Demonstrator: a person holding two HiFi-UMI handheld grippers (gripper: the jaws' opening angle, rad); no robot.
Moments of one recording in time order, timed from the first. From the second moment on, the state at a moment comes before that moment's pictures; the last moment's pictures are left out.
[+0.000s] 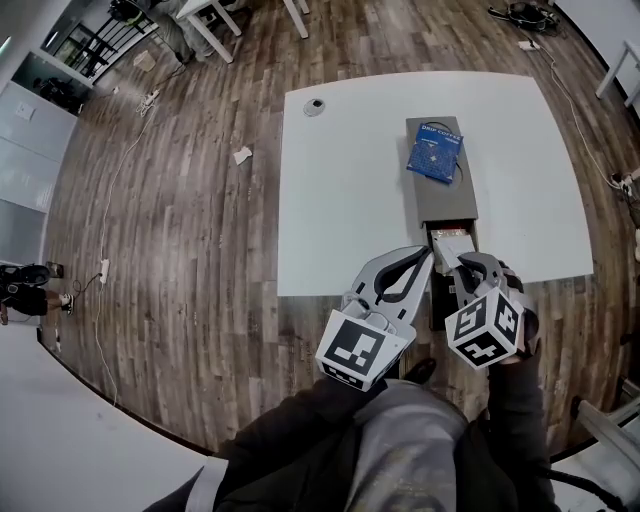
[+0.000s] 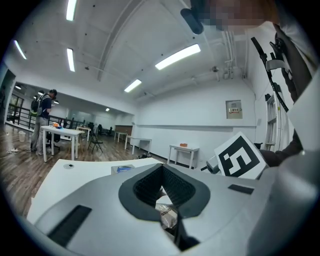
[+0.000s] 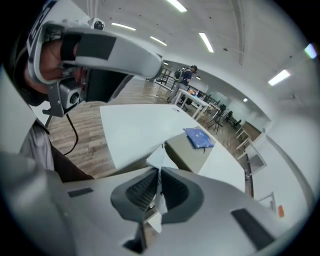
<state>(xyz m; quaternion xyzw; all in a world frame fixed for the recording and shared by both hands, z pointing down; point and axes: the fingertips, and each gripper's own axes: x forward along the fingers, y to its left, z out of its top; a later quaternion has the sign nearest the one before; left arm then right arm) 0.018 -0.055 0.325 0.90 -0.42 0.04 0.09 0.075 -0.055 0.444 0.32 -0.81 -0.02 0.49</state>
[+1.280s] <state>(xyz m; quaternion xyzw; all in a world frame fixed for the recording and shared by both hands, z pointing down) -0.030 -0.188 0.320 0.89 -0.44 0.05 0.08 0.061 -0.225 0.409 0.40 -0.81 -0.02 0.44</state>
